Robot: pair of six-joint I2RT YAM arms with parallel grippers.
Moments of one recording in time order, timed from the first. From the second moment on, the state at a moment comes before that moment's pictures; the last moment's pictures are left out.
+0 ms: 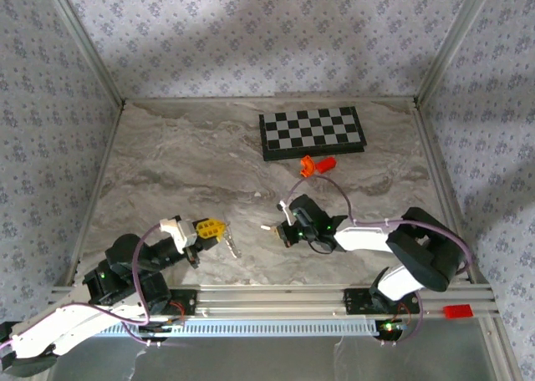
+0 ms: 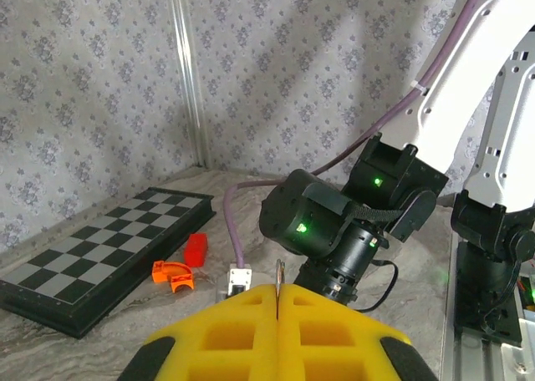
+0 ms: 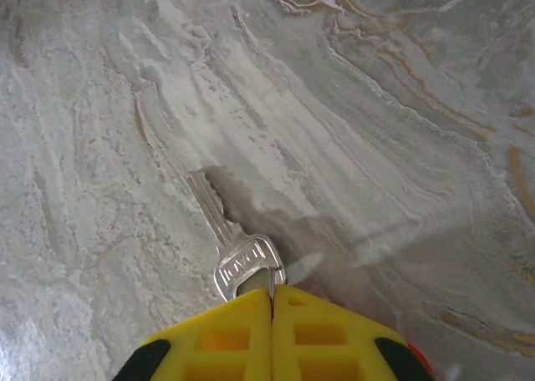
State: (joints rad) left arm -1.07 0.18 0.43 -0.19 0.04 0.04; right arm 0.86 1.49 0.53 0.14 -0.12 0.33
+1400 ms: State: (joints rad) left arm -1.07 0.19 0.40 -0.19 0.04 0.04; right arm 0.69 1.76 1.06 -0.63 -0.35 -0.06
